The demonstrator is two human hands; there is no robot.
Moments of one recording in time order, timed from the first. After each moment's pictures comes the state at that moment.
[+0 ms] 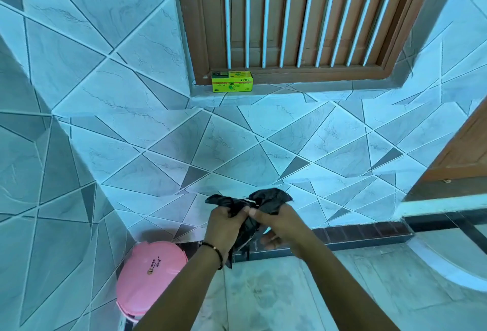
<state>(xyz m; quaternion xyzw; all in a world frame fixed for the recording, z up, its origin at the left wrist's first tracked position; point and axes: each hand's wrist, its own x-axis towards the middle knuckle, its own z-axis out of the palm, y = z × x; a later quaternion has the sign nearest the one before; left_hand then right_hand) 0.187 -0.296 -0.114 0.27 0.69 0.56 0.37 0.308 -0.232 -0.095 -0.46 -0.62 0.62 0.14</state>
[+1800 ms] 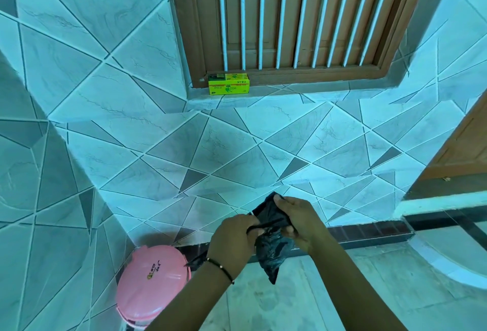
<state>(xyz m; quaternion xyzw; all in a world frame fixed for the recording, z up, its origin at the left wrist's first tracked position) 0.201 -0.307 -0.113 0.59 0.73 0.32 0.13 0.325 -0.210 -0.102 -0.43 -0.47 0.72 0.29</state>
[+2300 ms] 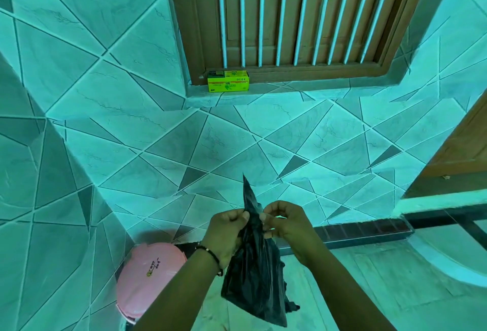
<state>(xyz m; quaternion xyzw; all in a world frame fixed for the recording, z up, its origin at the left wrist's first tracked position) 0.190 -0.298 -0.113 0.21 0.59 0.57 0.52 0.322 -0.227 -0.112 -0.41 -0.59 0.64 0.28</state>
